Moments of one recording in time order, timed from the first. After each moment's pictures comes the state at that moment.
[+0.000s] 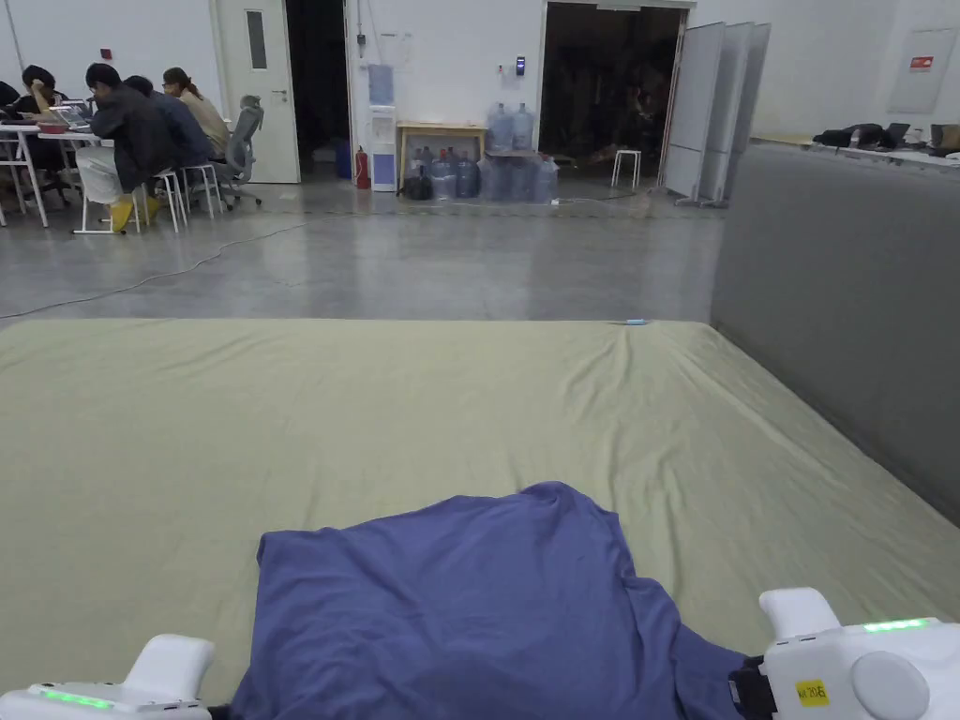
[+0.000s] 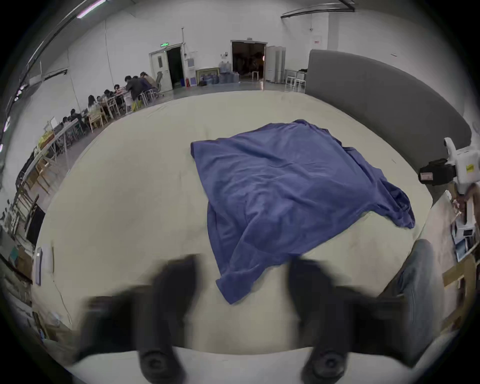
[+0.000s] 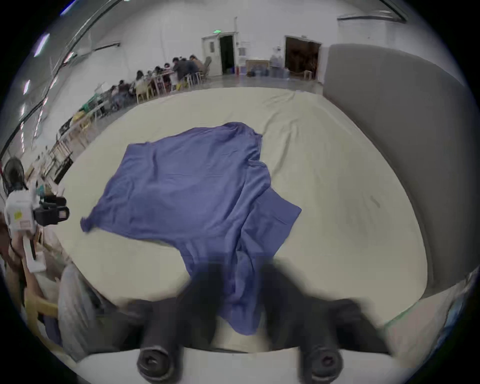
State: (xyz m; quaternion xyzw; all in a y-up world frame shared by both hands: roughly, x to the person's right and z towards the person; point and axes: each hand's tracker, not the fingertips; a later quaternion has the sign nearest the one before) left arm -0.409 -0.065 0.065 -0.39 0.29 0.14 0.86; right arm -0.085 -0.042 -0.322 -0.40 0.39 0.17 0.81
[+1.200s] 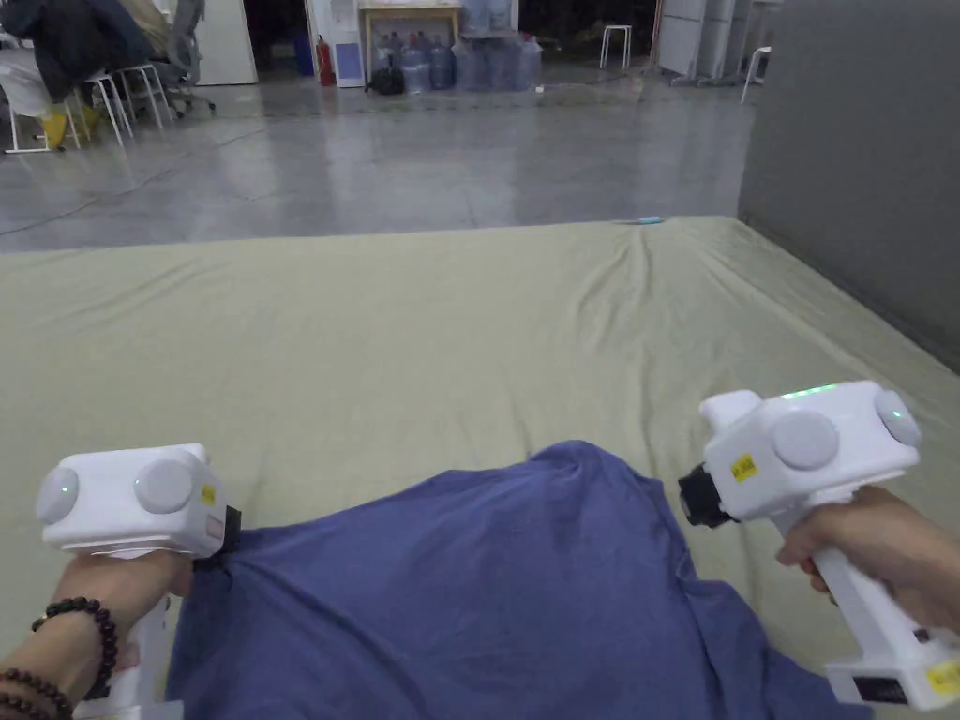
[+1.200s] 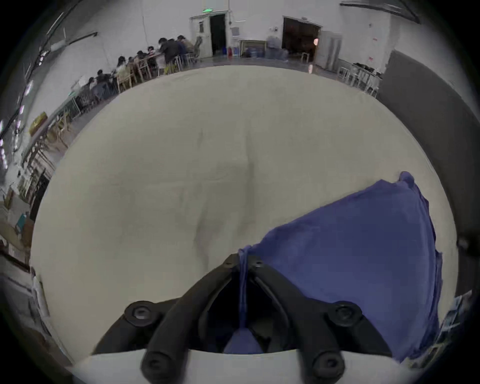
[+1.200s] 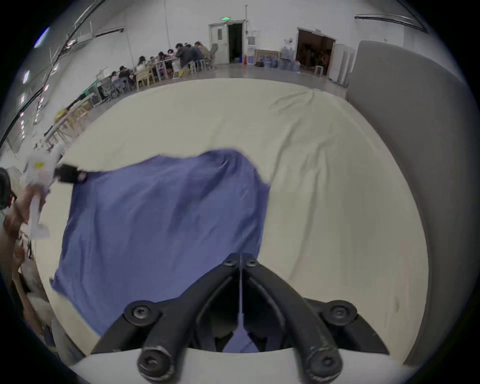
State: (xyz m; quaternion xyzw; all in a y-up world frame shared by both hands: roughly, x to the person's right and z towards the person) left arm -0.643 -0.082 -0.168 -0.44 0.38 0.22 0.78; right arm -0.333 -0.065 -0.534 -0.42 0.40 0.23 0.78
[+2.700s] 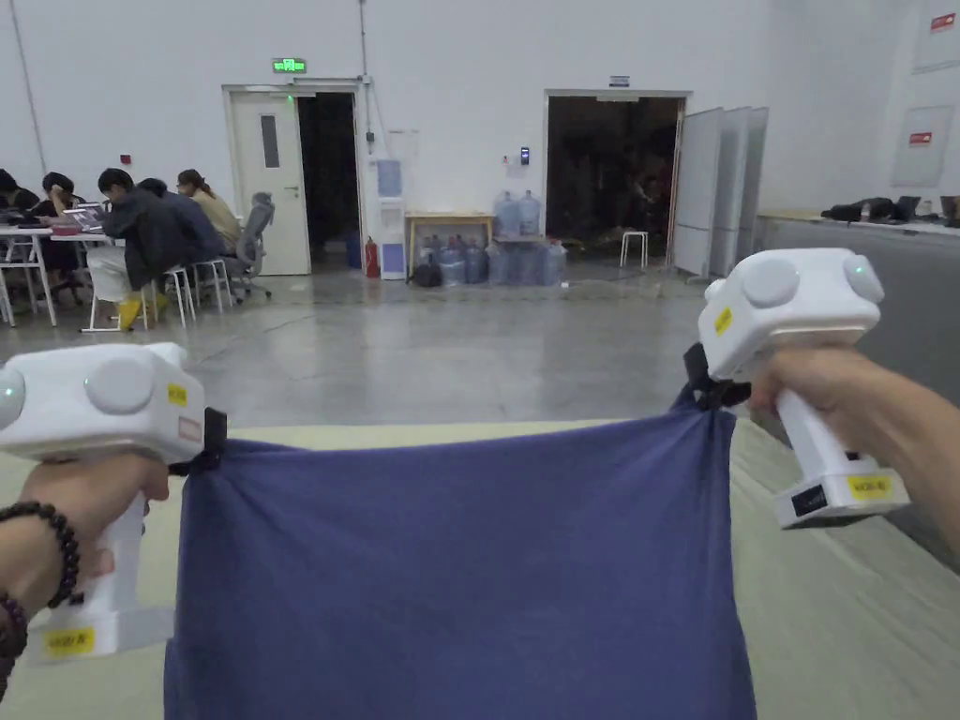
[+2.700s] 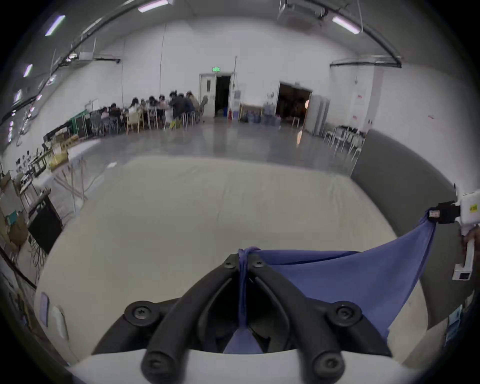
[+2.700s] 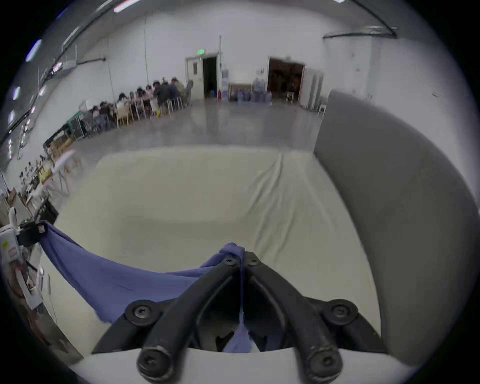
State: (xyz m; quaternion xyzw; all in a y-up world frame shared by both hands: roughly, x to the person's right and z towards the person) left arm -0.673 0.185 -0.144 -0.23 0.41 0.17 0.87; right arm -0.382 0.228 -0.574 -0.30 0.38 0.13 0.86
